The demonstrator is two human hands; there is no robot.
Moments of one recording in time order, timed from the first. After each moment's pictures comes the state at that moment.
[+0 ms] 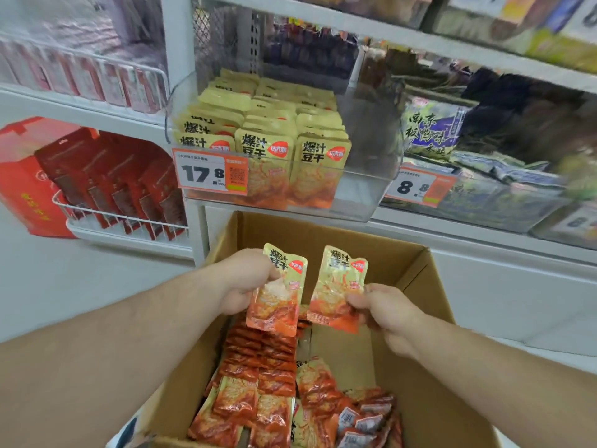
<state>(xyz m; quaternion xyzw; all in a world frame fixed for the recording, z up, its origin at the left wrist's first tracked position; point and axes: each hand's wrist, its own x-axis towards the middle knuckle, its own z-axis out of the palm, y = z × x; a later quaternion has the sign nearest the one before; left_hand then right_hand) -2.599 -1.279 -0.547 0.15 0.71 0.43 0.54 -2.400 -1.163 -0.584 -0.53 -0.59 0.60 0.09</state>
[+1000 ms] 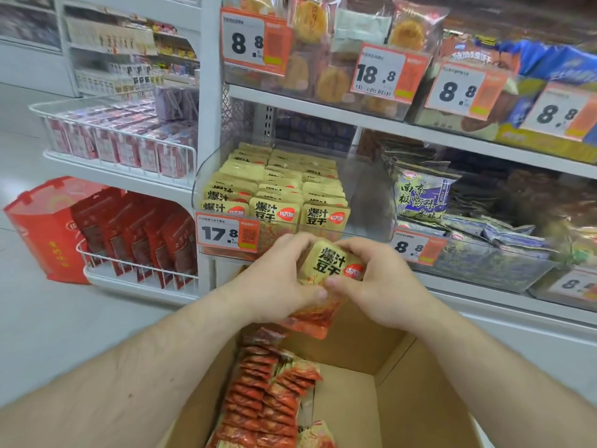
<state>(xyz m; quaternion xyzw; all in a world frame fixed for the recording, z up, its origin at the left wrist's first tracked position) -2.594 -1.279 -0.470 0.54 0.68 0.44 0.22 -2.449 -1.175 -0.446 -0.26 -0.89 0.31 0.21</state>
